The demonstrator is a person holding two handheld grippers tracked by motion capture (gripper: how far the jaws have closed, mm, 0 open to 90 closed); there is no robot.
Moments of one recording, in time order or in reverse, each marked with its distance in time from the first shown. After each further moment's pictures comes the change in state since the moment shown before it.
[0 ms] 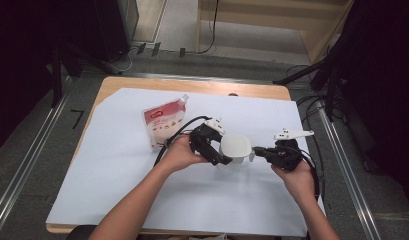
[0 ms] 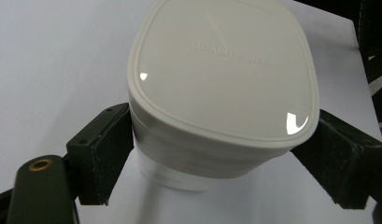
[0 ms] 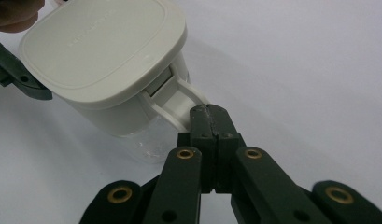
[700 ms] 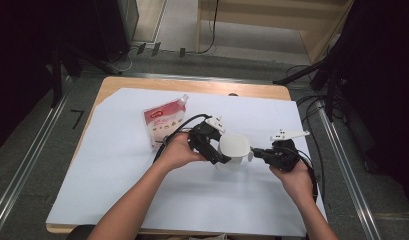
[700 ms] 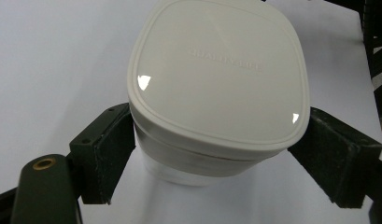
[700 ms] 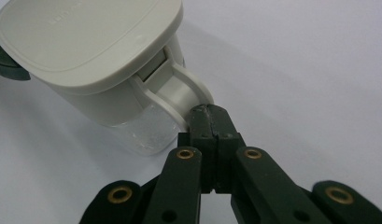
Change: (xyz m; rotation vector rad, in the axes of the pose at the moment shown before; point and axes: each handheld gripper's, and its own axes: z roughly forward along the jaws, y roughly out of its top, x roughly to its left) left arm -0.004 0.006 -0.008 0.032 0.029 0.012; right arm 0.002 -0.001 0.006 0.041 -0.013 -0.012
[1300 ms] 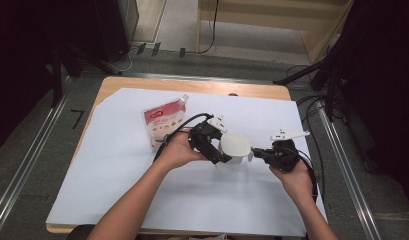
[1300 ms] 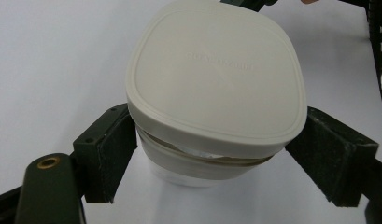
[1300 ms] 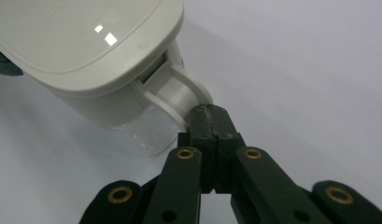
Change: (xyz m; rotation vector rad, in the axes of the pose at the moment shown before) left arm -0.005 0.007 -0.006 0.011 0.033 0.030; right arm 0.000 0.000 0.000 -0.006 -0.001 0.003
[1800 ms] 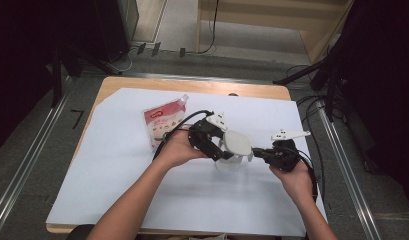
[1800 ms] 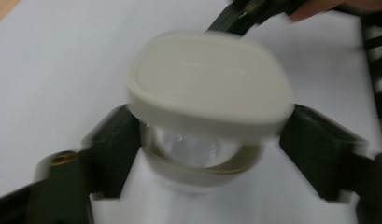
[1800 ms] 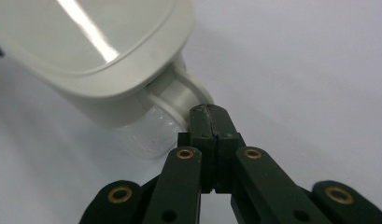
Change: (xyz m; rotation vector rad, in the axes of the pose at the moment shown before) left arm -0.007 0.012 -0.021 -0.120 -0.047 0.011; right arm 0.002 0.001 -0.001 -0.010 0.015 0.014
